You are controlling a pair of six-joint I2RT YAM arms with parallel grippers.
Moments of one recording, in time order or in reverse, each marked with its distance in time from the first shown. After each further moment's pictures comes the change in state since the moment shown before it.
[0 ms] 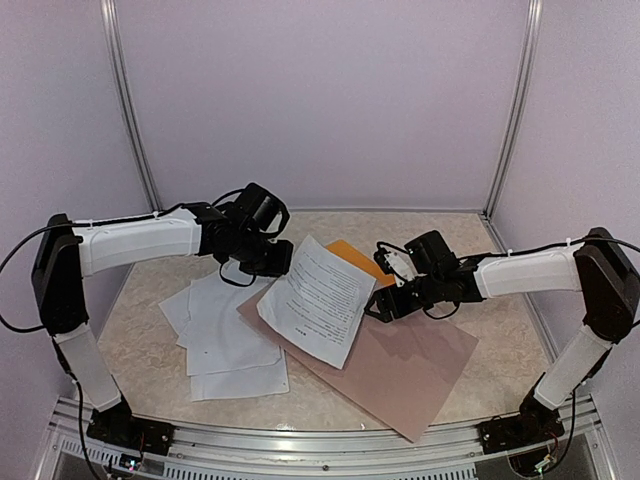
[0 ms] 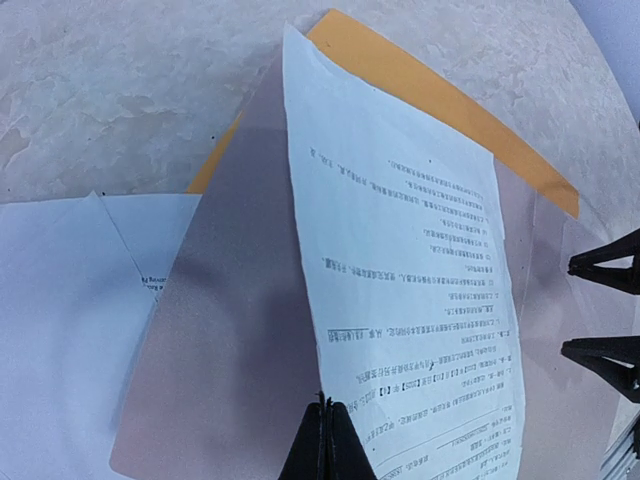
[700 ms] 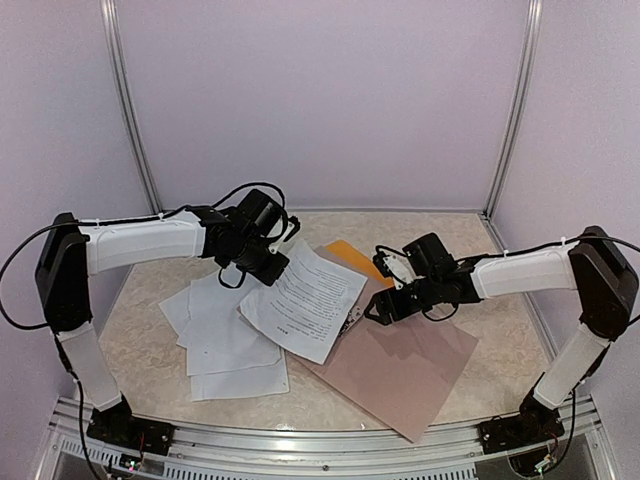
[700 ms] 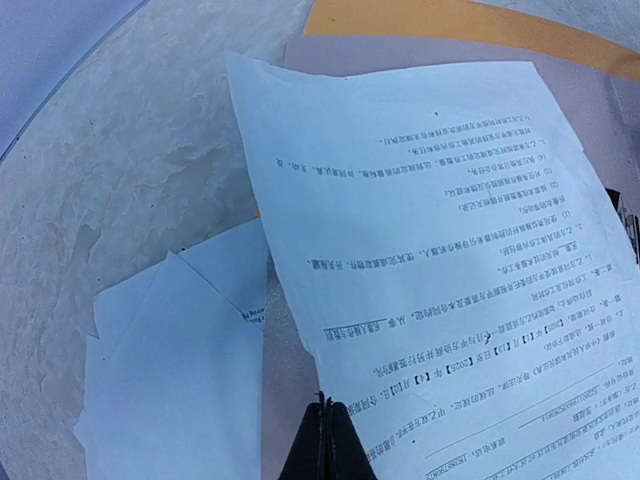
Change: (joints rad) left arm 0.009 0.021 -0.006 -0.029 -0.140 0.454; right arm 0.000 0.023 0.000 0.002 -0.006 0.002
